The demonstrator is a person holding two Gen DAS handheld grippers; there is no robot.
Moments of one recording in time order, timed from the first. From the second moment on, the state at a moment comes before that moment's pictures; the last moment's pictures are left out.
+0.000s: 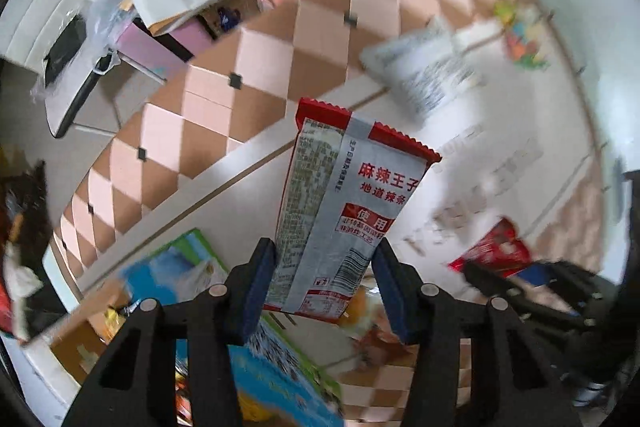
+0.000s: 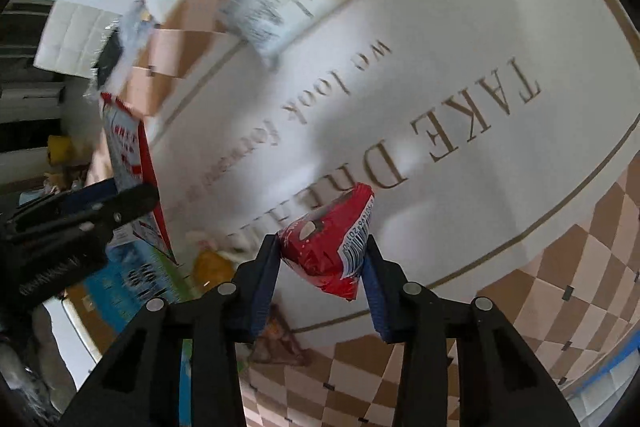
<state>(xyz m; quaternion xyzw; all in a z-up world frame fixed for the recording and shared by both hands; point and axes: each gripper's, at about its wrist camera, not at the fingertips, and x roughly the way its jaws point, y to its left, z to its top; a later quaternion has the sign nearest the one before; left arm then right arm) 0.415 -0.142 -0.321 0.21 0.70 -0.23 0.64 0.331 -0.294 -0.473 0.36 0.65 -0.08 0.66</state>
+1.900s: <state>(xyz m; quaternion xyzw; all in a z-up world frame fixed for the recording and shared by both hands) 0.411 0.240 -0.303 -0.05 0.73 -0.03 0.69 0.379 -0.023 -0.390 0.11 0.71 0.05 0.70</state>
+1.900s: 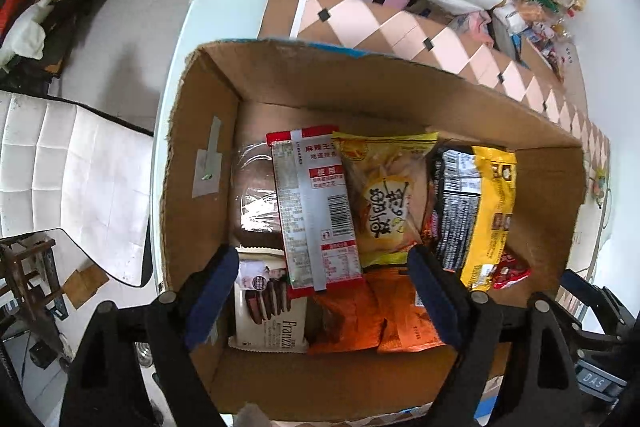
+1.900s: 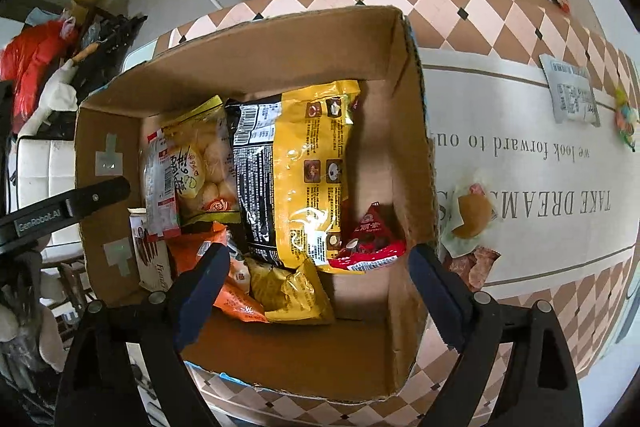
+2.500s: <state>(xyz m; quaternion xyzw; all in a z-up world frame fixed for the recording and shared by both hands) 0.320 0.235 -0.227 -0.02 0.63 -0.01 0.77 0.323 -0.022 -0.339 0.07 0.65 0.04 0.75</state>
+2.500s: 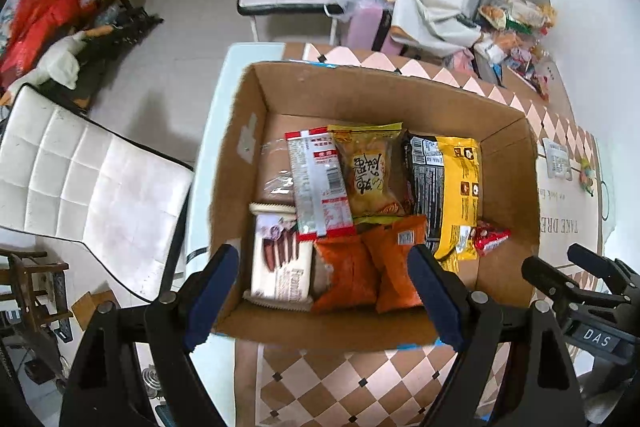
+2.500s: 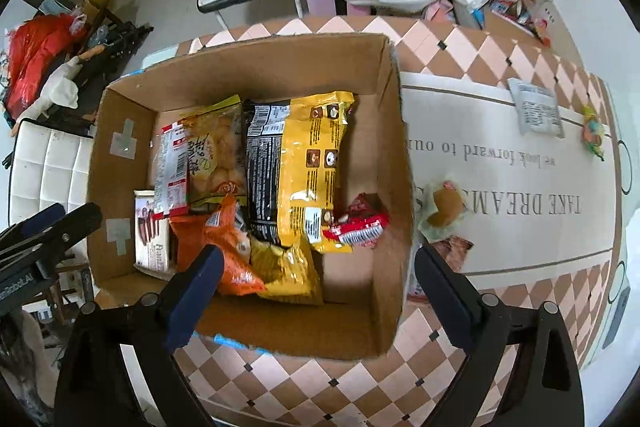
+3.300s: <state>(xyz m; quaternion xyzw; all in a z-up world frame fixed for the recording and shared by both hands) 0.191 0.219 -0.123 -0.02 0.53 -0.01 0.85 0.179 -0.034 -0.211 0.07 0.55 0.04 0.83</state>
